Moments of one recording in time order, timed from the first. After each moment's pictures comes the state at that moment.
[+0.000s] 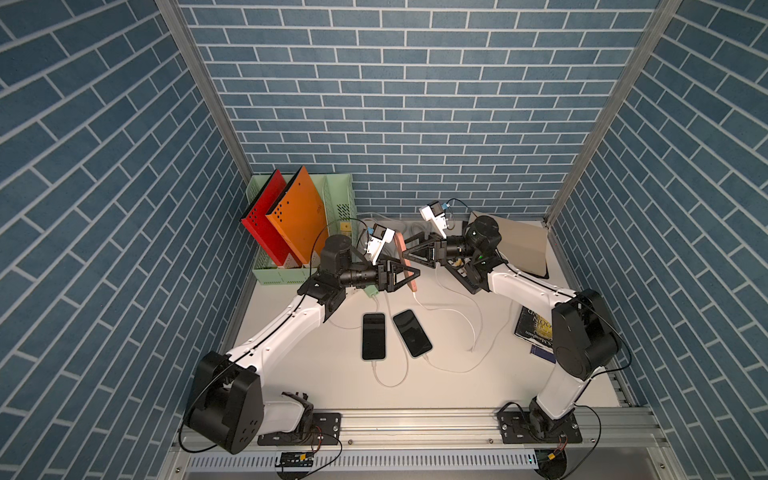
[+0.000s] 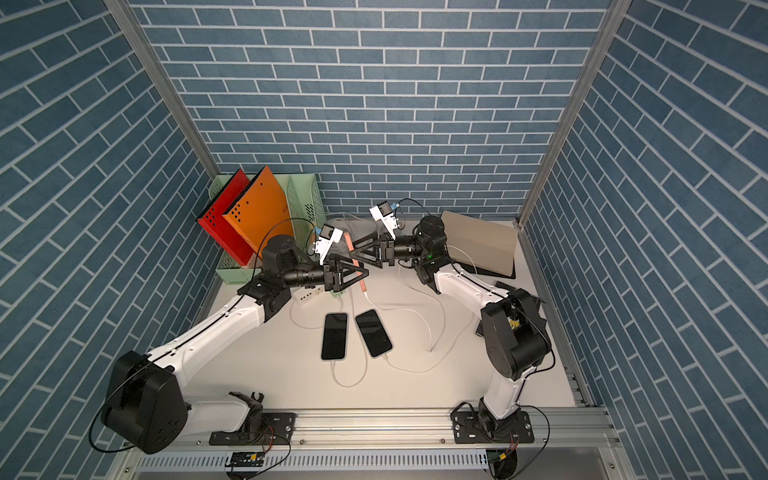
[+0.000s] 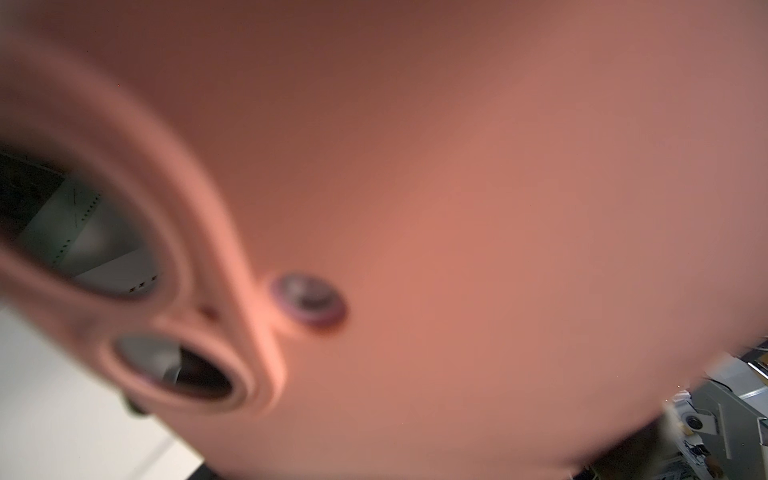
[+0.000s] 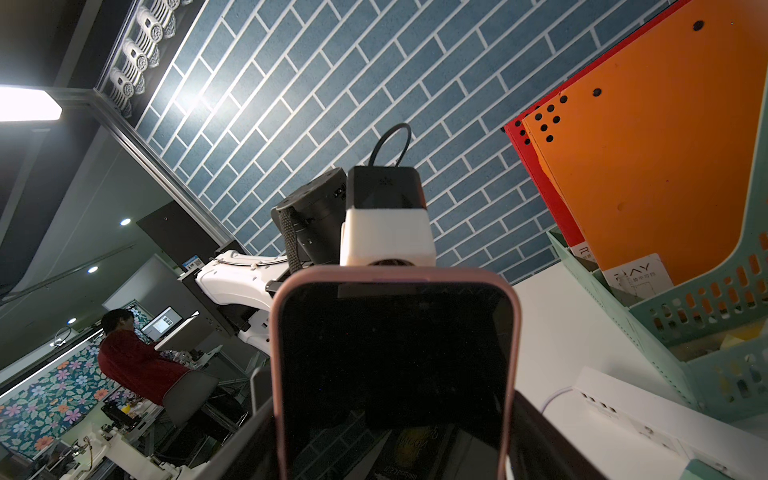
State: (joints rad) left arm -0.43 1.33 0.96 0.19 0.93 -0.52; right arm 0.57 1.75 1.25 0.78 -1.23 0.88
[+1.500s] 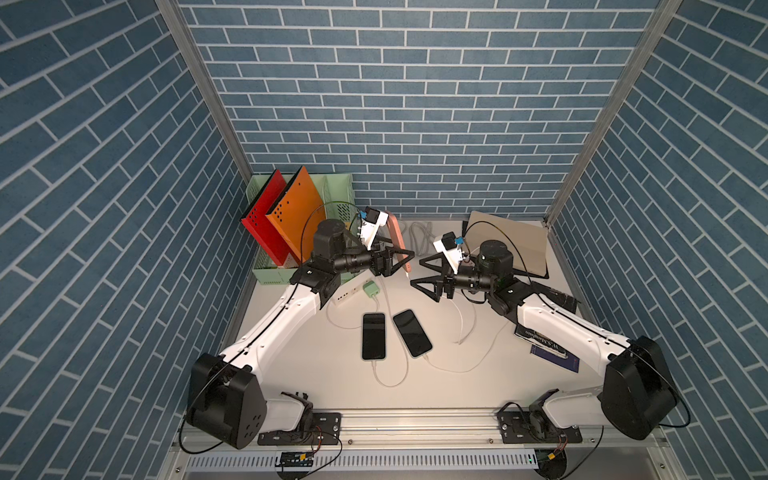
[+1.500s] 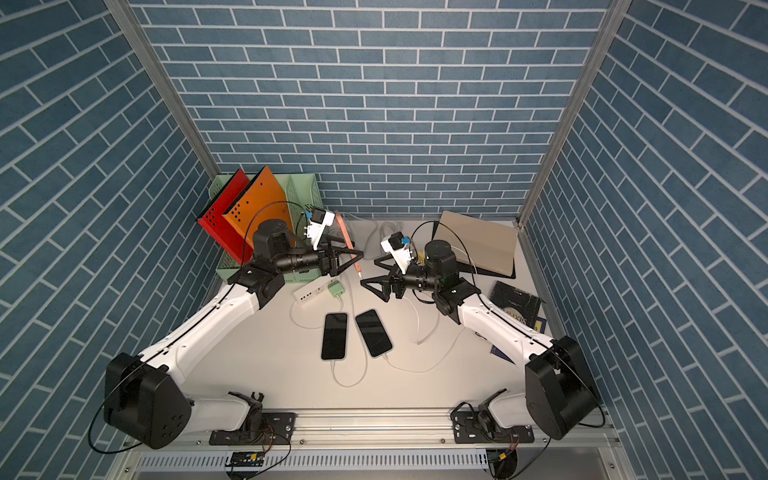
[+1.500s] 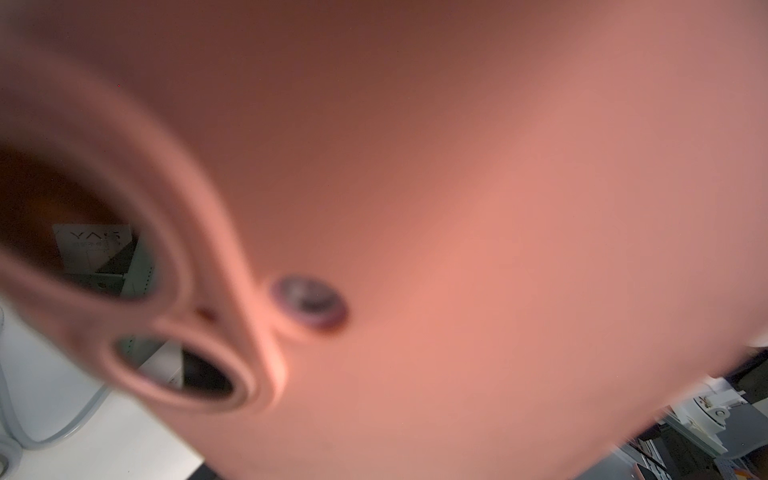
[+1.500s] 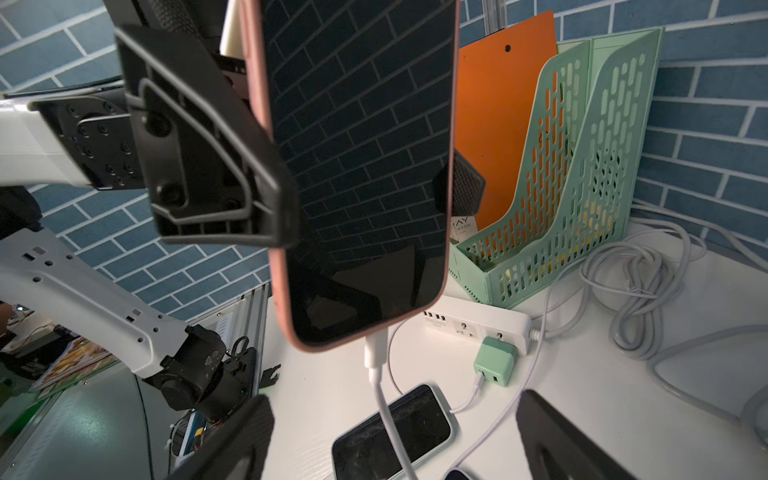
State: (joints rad) left arm -0.38 1.35 1.11 0.05 0.83 -0.34; right arm 0.60 1.38 0.95 0.21 -0.77 0.13
